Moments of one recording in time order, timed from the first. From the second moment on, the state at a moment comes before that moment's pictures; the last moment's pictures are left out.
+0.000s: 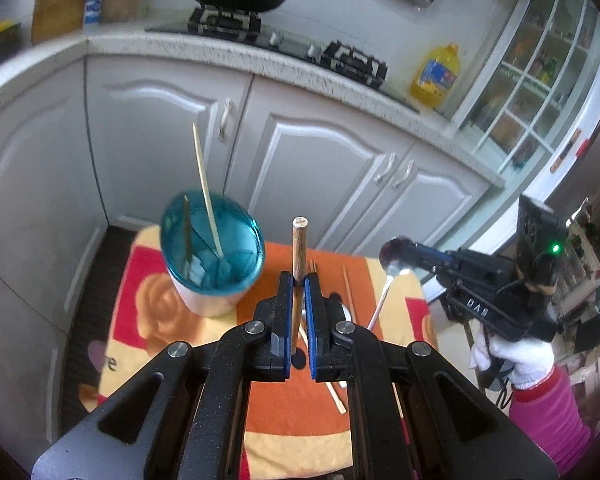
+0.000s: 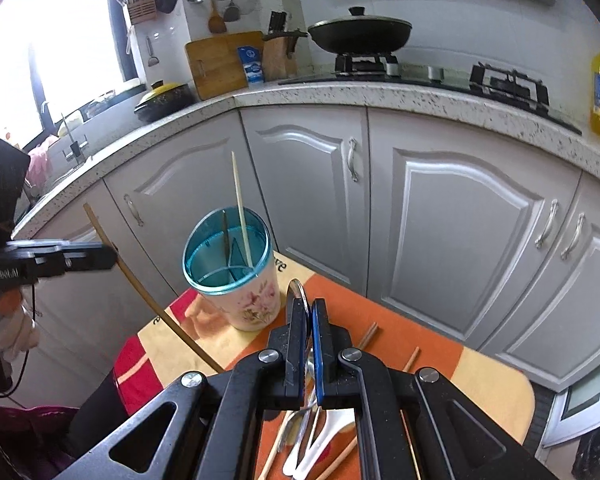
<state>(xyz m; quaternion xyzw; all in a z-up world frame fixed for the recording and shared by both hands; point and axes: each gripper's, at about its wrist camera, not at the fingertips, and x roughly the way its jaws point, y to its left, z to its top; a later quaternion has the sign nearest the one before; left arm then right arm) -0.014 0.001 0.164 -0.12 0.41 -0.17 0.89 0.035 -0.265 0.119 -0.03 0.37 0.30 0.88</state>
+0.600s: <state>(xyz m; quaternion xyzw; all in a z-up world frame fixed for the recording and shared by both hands) 0.020 0.057 0.224 -0.10 0.36 -0.10 0.92 0.104 -0.187 0.172 -0.04 0.31 0.27 0.91</state>
